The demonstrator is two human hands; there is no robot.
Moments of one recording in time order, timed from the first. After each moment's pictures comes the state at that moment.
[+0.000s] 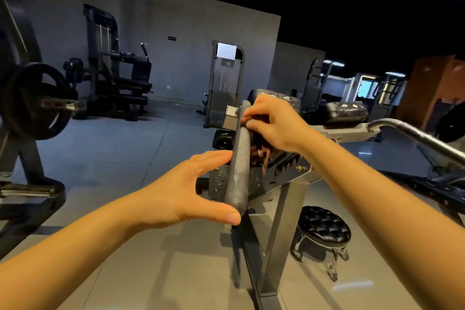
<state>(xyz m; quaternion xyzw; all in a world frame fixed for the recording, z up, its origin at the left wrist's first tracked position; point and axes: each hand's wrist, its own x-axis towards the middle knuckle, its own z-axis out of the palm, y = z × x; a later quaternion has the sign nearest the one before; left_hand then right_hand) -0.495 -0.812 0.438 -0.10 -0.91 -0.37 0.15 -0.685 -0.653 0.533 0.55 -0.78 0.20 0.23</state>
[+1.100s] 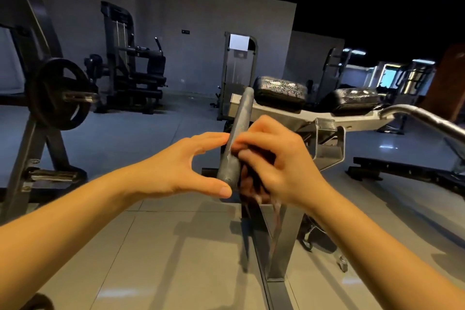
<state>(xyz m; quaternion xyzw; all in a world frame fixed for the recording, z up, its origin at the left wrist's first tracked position) -0.494 -0.811 0.443 -0.09 -0.92 -0.35 0.14 -0.600 -0.603 0.464 0.62 -0.66 0.35 0.25</state>
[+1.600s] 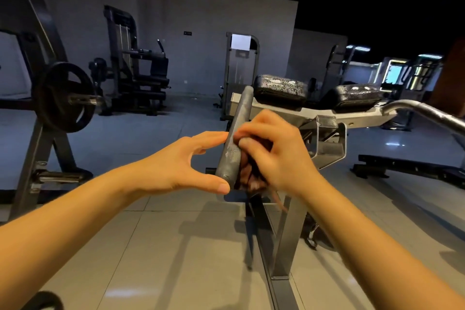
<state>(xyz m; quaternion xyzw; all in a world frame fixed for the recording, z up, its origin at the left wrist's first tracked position) -0.492 -0.805 0.448 -0.09 -0.93 -0.35 0.12 -0.603 -0.610 0.464 0.57 -0.67 0.41 0.24</state>
